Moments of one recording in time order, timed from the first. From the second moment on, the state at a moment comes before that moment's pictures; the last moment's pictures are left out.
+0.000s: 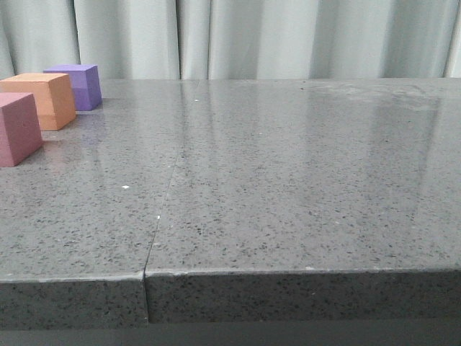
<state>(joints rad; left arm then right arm) 0.01 0.00 0.00 0.02 0.04 -0.08 0.25 0.16 -0.40 -0.24 0.60 0.38</state>
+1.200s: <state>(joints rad) 0.01 0.00 0.00 0.02 0.04 -0.08 0.13 0.10 -0.12 -0.22 0.10 0.34</state>
